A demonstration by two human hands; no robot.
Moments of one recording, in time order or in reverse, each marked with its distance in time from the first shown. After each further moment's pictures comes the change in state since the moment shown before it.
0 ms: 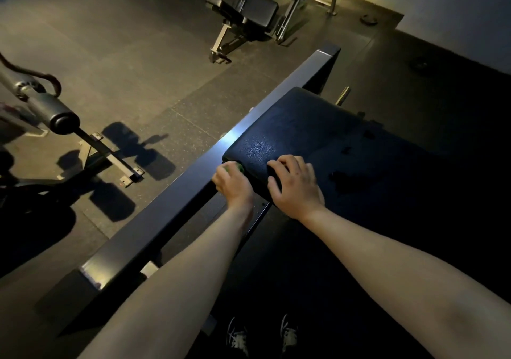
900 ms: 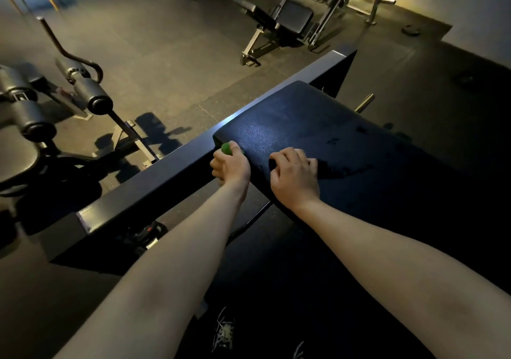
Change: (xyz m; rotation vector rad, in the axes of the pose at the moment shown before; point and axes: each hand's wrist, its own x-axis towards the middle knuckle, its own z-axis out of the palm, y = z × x) left_hand -0.052 0.002 0.025 0.204 0.148 -0.044; right_hand -0.034 0.038 -0.026 0.103 -0.072 0.029
